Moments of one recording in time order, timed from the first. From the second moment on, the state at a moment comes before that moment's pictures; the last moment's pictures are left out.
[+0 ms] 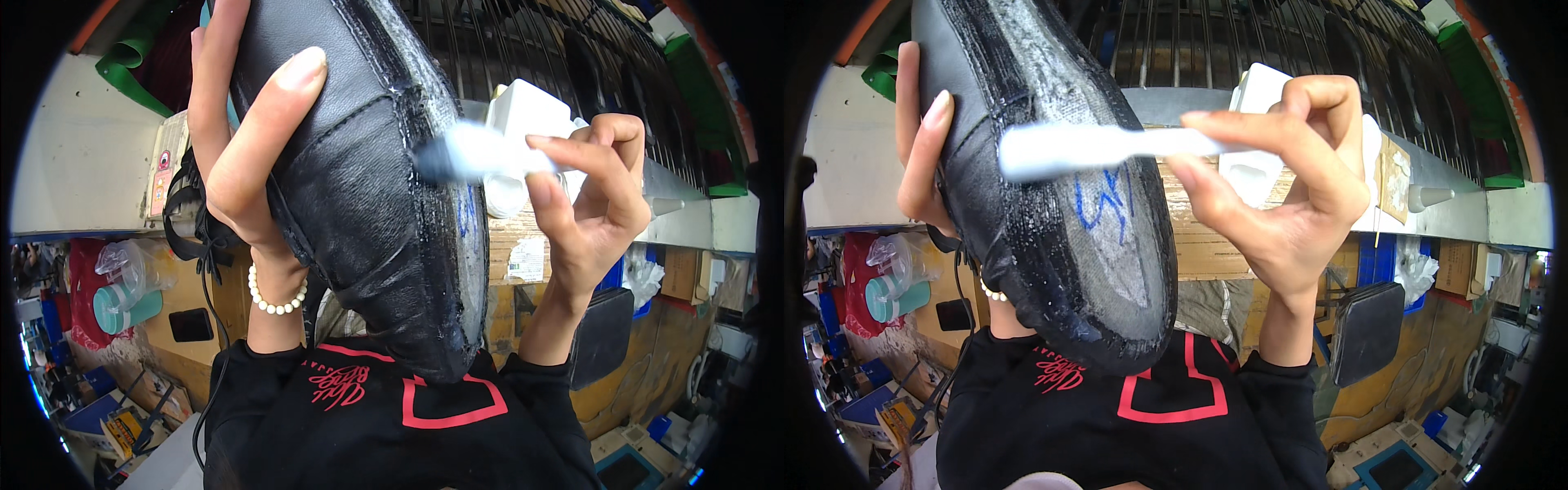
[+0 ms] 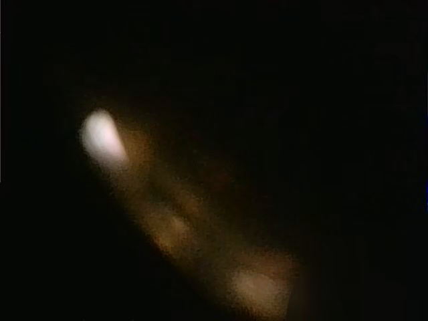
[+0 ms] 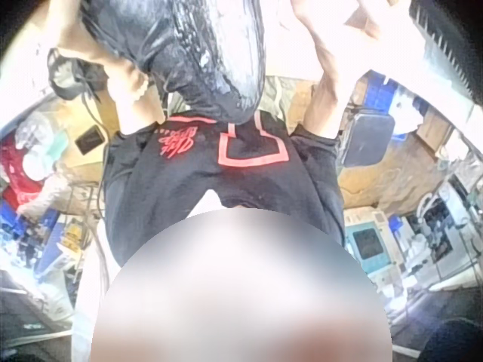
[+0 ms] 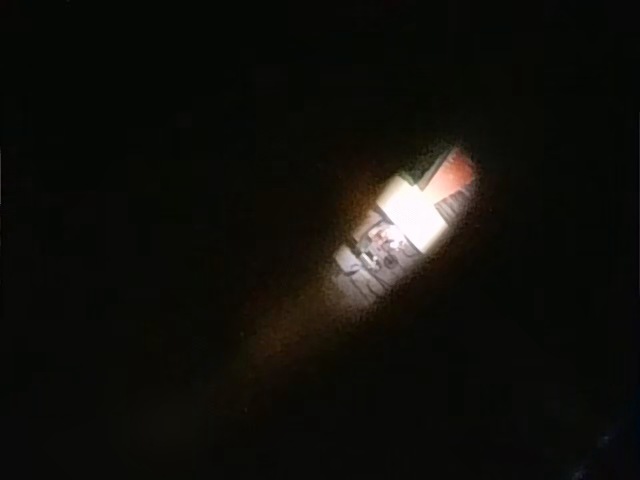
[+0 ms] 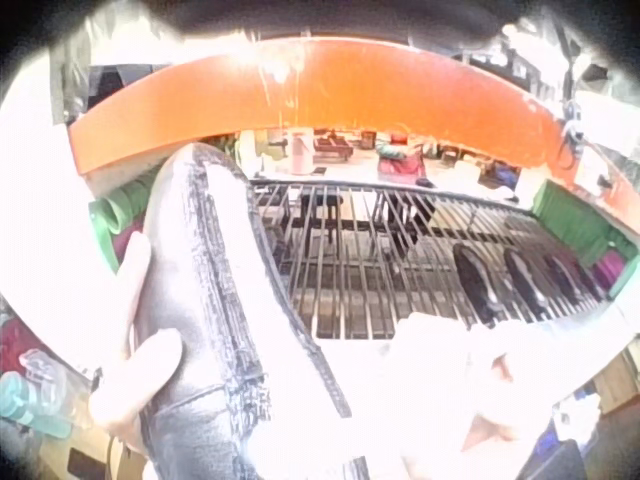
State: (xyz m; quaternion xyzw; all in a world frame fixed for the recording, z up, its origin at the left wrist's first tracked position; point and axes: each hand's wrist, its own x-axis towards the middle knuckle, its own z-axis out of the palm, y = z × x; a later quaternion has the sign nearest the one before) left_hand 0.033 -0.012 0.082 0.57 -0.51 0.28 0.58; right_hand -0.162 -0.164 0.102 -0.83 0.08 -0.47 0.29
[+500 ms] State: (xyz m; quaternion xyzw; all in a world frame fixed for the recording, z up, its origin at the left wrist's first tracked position) left_hand 0.026 -0.009 0.079 0.58 -0.52 0.24 0.58; right_hand -0.176 -0.174 0.087 -0.83 -0.02 -0.46 0.33
